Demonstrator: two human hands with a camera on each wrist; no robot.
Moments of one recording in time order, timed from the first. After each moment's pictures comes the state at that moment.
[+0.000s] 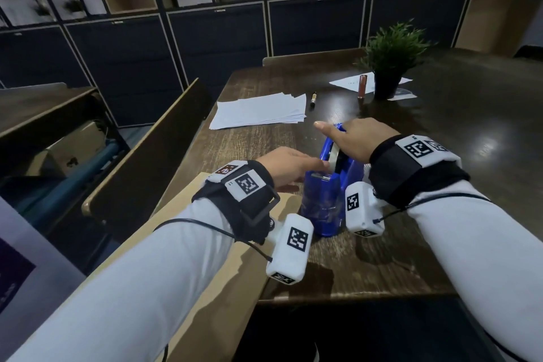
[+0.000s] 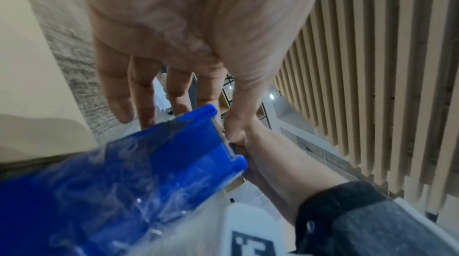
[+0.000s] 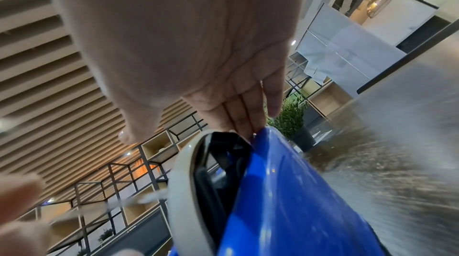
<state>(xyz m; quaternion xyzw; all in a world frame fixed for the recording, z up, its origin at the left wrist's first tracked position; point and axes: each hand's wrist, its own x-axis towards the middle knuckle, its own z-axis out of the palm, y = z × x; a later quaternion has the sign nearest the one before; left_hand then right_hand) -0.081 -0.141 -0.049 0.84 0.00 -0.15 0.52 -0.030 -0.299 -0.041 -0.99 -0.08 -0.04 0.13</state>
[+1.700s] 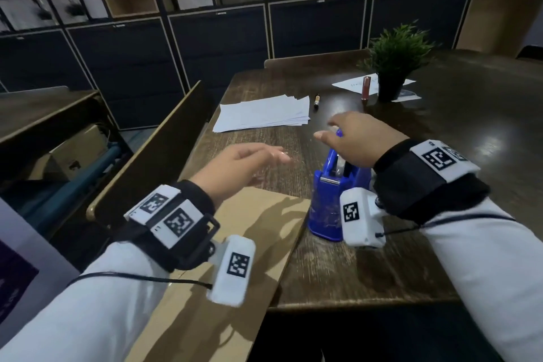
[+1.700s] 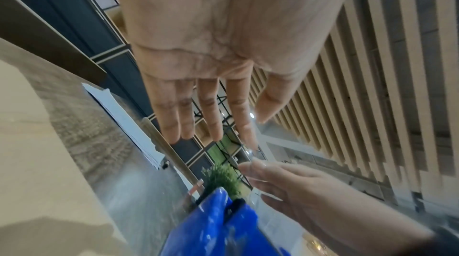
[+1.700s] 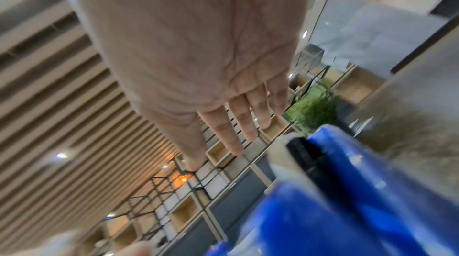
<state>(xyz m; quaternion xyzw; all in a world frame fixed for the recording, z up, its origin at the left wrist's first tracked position) -0.113 -0.071 -0.036 0.83 -0.09 -0.03 0.54 -0.064 -0.274 -0.015 -0.98 -0.13 -0.06 0.17</state>
